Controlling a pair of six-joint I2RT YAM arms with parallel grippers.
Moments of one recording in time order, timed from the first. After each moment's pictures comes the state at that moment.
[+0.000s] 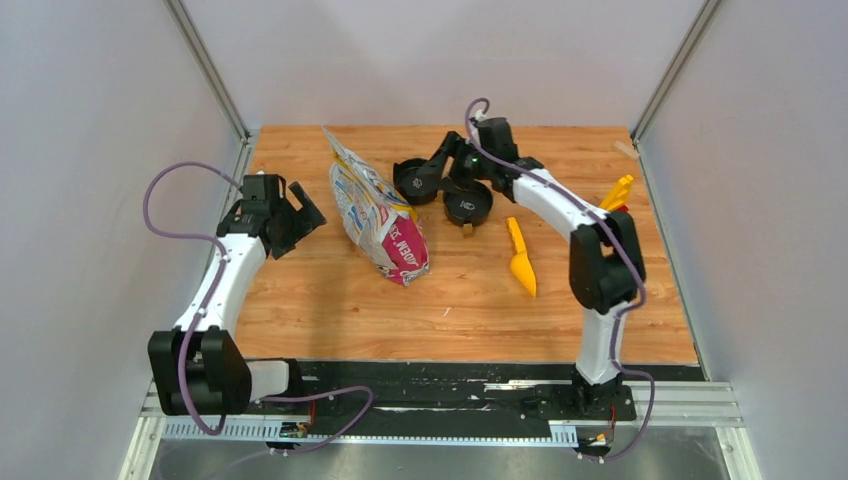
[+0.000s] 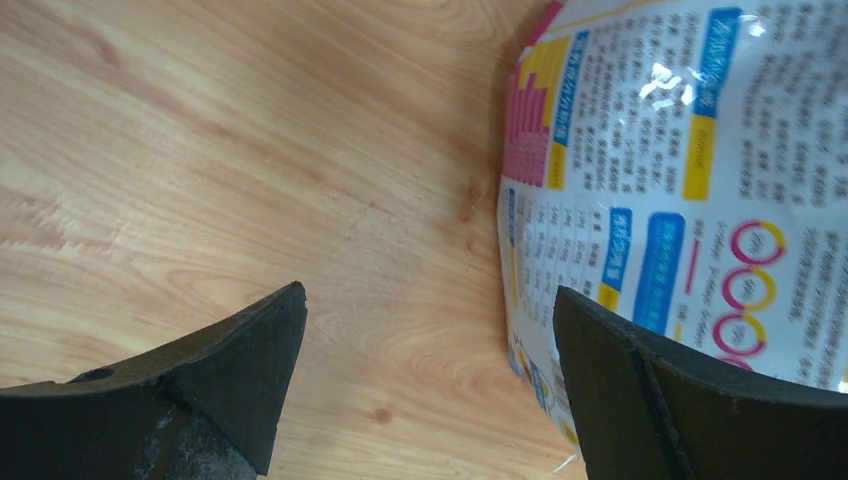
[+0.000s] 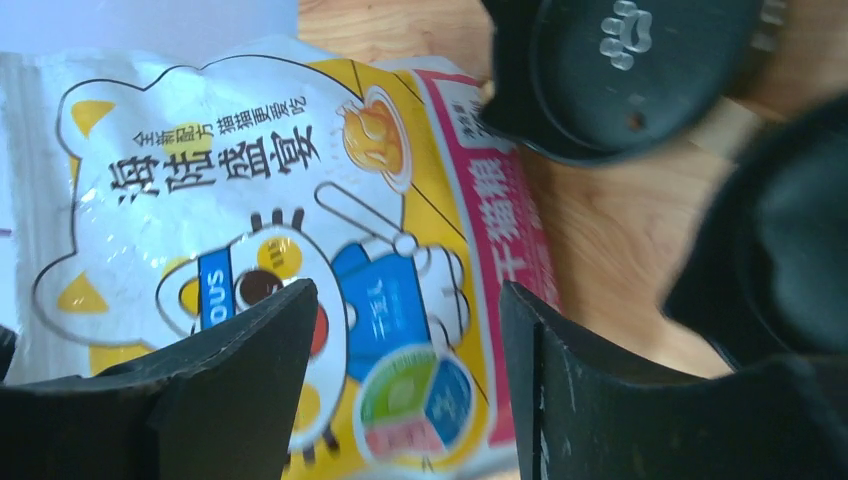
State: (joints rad) left arm 0.00 1.23 1.01 -0.62 -0.02 -0.64; right arm 0.40 1.90 1.53 -0.19 -0.44 0.85
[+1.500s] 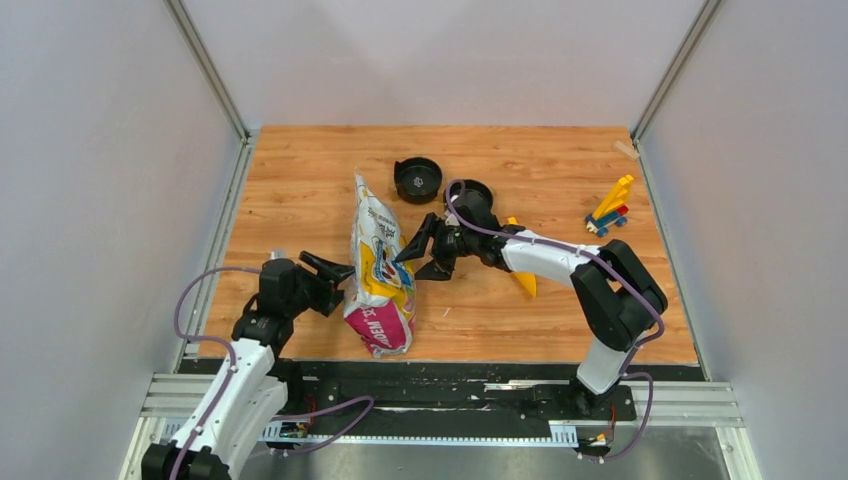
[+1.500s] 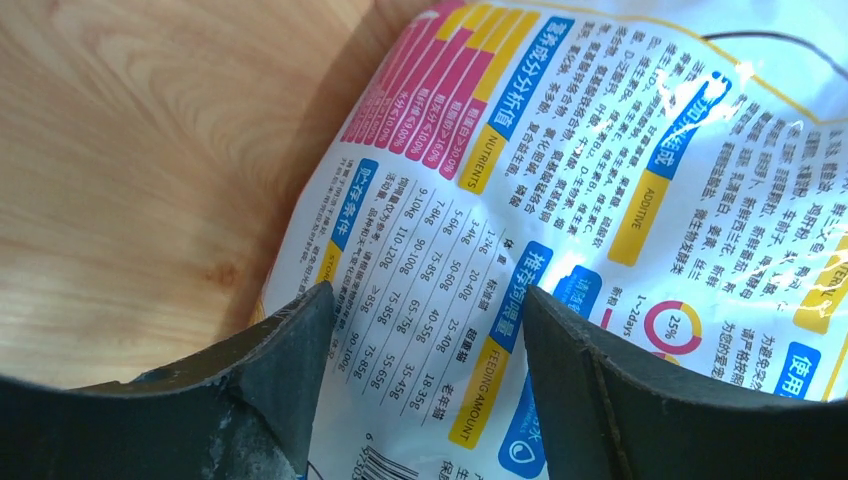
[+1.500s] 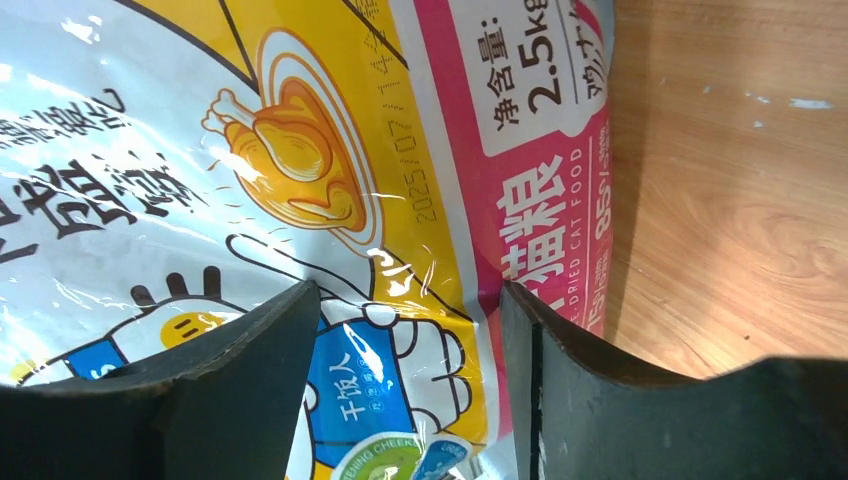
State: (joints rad) left arm -0.16 0.68 0.30 -0.22 0.21 -1.27; right arm 0.68 1.75 1.04 0.03 -0.58 1.24
